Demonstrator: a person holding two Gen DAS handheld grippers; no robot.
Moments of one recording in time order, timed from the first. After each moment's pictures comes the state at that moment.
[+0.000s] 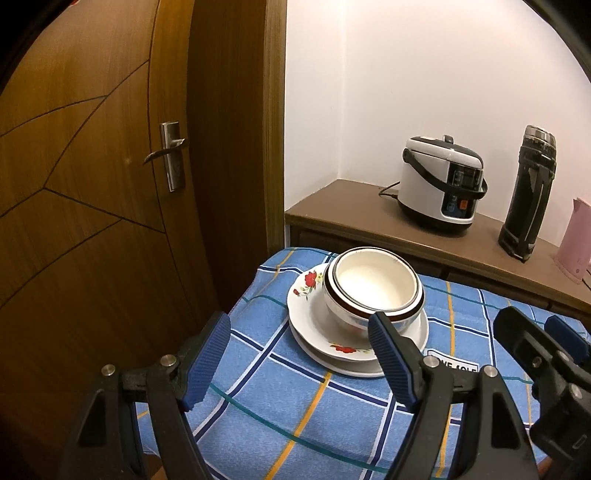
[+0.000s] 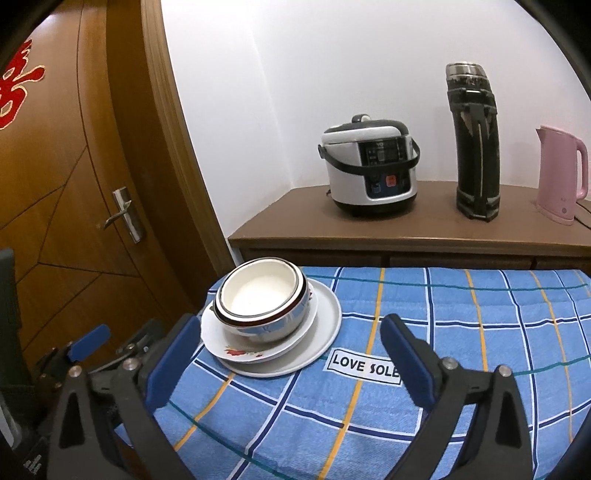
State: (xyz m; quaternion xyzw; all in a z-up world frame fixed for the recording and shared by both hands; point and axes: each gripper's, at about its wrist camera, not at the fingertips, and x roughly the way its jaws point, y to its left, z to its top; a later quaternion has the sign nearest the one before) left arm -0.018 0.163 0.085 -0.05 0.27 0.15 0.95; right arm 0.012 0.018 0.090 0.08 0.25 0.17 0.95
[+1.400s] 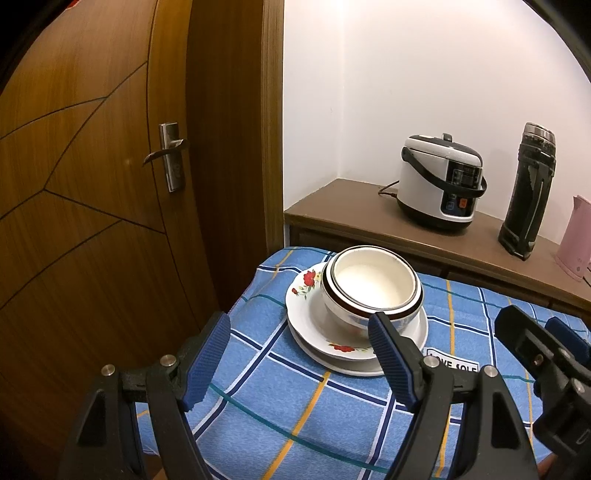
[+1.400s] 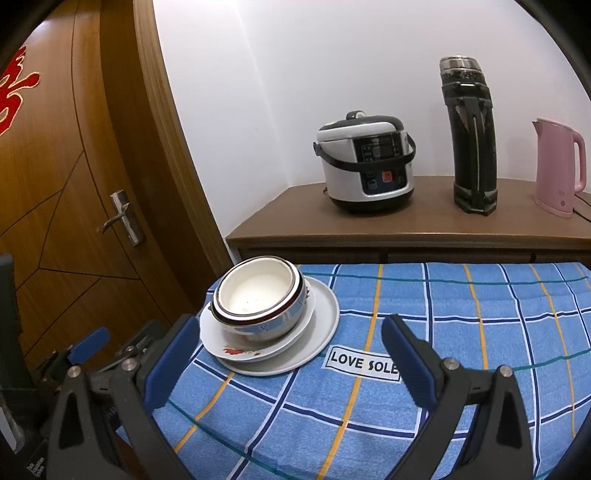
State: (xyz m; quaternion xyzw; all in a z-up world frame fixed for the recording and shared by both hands) left arm -0.018 0.159 0.085 -0.05 0.27 0.15 0.95; right arm 0.014 0.012 0.087 0.09 0.26 0.17 0.95
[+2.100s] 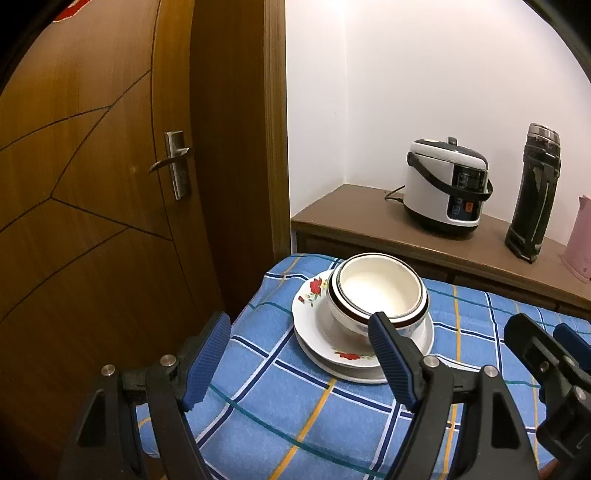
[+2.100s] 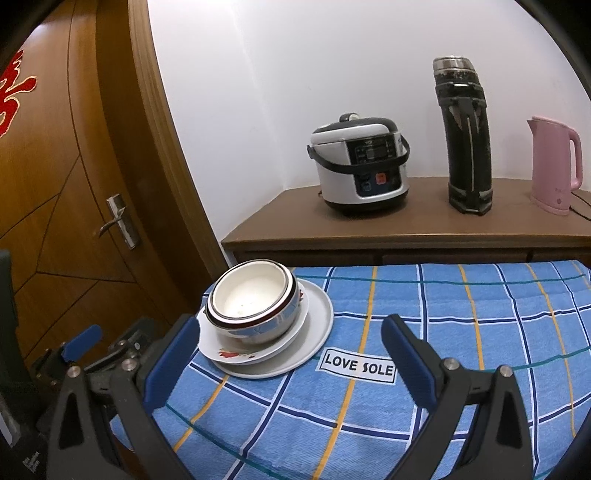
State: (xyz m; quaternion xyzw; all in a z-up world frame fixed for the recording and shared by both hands) left arm -0.017 0.156 0.090 -0.04 0.26 0.17 0.95; right arm 0.012 0.008 0.089 0.09 0.25 0.16 0.95
